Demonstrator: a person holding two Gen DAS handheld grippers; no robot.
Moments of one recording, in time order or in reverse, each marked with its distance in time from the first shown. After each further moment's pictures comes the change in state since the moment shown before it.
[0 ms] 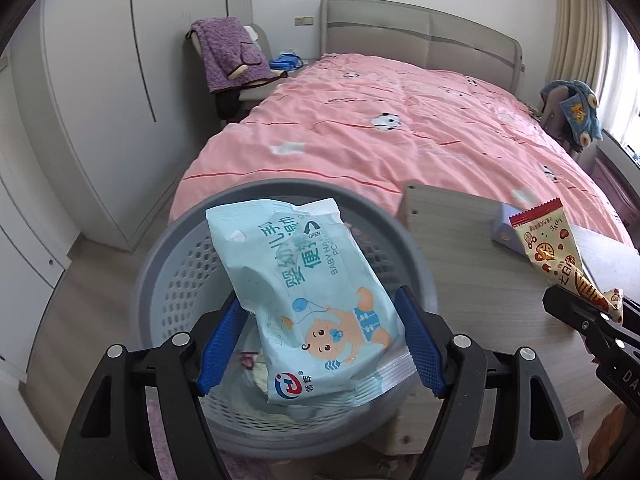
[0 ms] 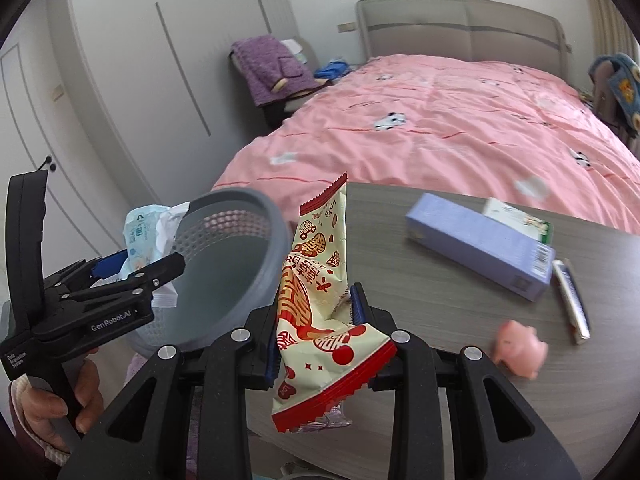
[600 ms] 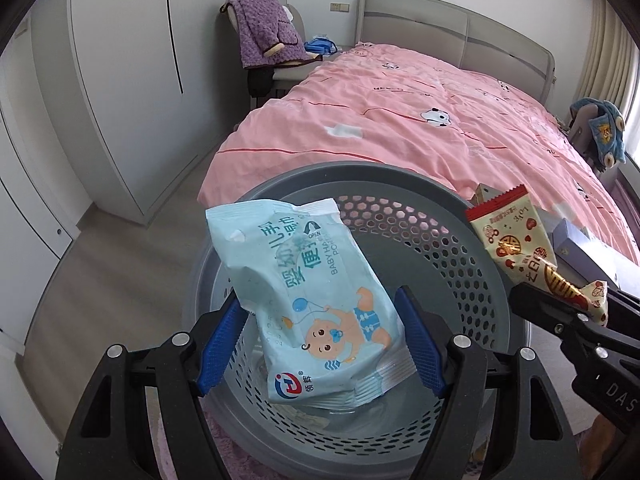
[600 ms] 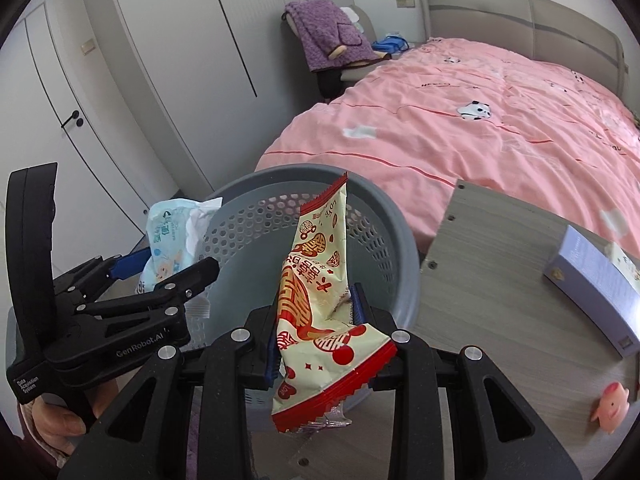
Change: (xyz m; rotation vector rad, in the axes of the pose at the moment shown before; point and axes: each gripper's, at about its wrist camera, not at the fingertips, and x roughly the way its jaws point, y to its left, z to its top) left arm 0.035 0.072 0.001 -0.089 0.050 0.032; right arm 0.078 0.082 0.026 -0.110 0.111 0.100
